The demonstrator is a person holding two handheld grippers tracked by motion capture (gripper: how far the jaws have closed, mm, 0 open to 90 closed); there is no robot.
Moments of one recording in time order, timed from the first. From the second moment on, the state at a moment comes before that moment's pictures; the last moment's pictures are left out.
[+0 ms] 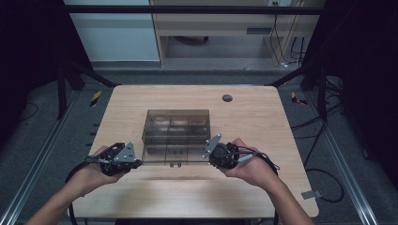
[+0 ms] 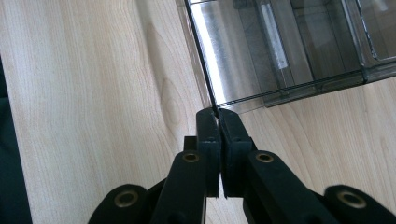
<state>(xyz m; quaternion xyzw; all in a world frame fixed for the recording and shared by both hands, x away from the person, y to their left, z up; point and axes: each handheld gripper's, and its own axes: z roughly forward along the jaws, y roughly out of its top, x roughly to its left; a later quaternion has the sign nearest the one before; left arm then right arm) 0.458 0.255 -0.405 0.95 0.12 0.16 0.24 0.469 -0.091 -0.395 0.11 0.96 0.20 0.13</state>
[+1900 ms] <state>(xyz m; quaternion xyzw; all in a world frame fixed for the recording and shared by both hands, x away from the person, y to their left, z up) 0.468 0.319 -0.445 0.79 0.41 0.27 0.37 0.476 -0.192 -0.437 0.36 0.90 0.18 0.15</state>
